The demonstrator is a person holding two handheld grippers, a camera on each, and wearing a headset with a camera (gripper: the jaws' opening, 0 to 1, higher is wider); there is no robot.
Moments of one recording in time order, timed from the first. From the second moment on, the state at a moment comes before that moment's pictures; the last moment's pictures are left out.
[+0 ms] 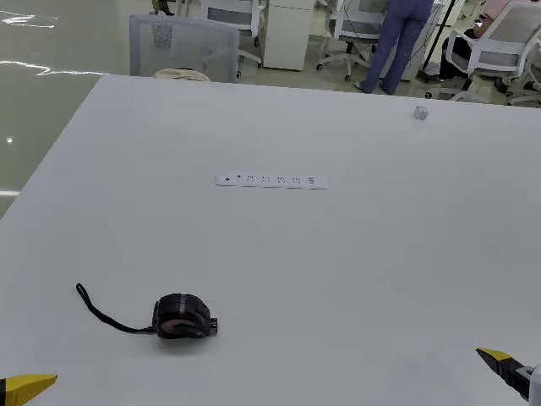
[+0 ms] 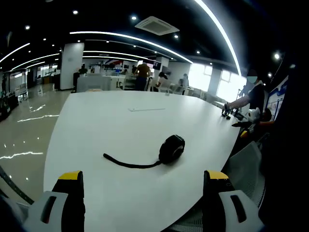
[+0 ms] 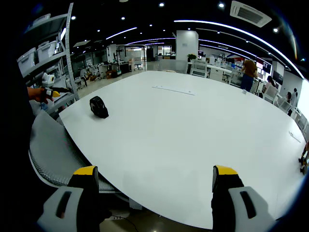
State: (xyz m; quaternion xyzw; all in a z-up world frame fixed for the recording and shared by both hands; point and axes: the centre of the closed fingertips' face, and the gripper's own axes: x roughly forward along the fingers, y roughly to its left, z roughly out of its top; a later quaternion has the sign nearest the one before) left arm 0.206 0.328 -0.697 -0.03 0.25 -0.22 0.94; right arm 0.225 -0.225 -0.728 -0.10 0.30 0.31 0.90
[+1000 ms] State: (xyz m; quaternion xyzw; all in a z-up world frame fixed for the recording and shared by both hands) left arm 0.204 0.330 -0.697 -0.03 0.25 -0.22 0.94; right arm 0.225 -0.224 -0.725 -0.10 0.30 0.32 0.89
